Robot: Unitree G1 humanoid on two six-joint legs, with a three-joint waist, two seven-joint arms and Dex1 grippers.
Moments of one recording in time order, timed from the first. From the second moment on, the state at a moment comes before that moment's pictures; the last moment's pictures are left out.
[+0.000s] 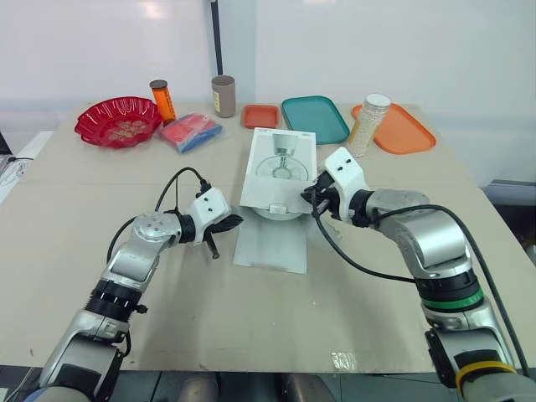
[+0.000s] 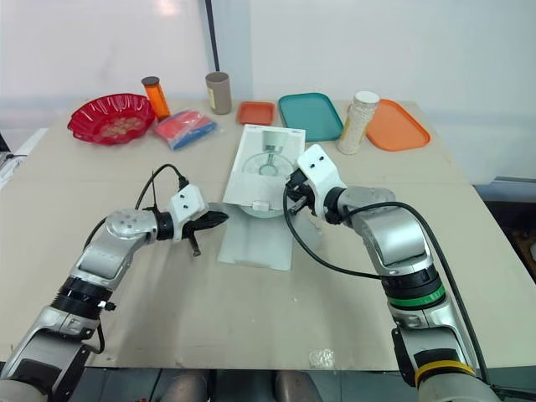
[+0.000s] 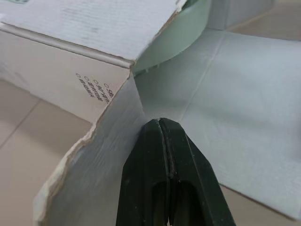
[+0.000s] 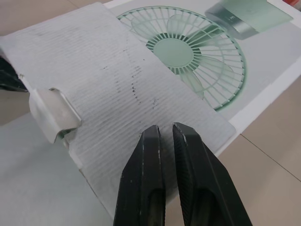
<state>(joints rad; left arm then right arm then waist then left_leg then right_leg) -0.60 0.45 -0.20 0.22 -0.07 0.20 -0.87 -0.70 -0.53 0.15 -0.19 0.22 0.96 0.58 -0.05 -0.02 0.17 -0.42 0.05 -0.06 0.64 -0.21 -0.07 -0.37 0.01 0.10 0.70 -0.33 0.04</state>
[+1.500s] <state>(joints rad) -0.27 0.13 0.26 -0.29 -1.02 1.18 -0.27 -0.72 -0.54 0.16 -0.17 0.23 0.97 0.60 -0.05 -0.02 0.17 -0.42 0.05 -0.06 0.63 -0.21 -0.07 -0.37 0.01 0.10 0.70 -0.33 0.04</state>
